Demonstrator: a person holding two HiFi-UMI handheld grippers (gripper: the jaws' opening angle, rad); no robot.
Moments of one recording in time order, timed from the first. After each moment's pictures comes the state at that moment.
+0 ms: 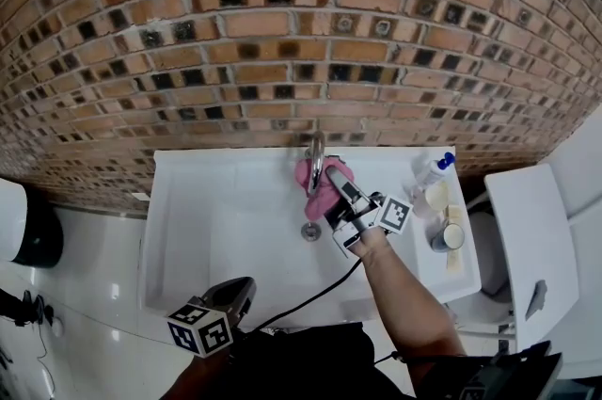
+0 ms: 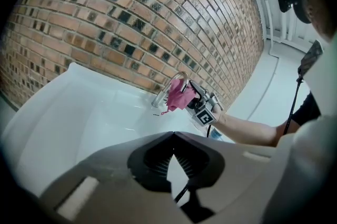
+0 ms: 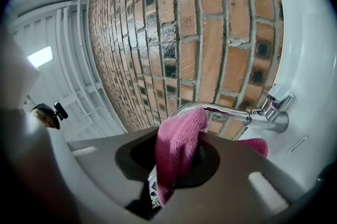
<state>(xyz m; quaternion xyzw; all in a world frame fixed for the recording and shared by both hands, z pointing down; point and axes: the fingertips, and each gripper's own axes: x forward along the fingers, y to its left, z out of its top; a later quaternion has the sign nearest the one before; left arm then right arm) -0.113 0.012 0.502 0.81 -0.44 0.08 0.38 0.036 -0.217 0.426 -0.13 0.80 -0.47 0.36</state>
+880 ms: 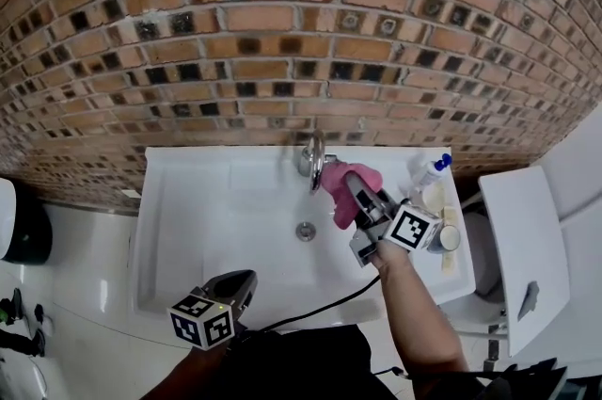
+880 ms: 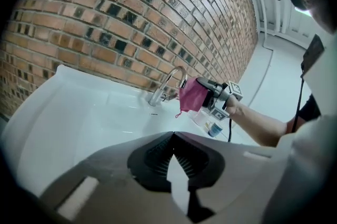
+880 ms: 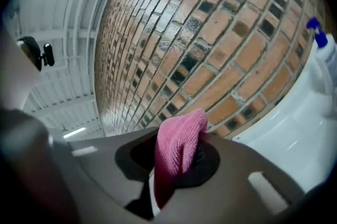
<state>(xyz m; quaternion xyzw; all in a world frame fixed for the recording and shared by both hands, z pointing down) -0.106 -0.009 0.515 0.83 -0.42 0.11 0.36 0.082 -0.204 0.424 -0.35 0.85 -0.35 0.17</state>
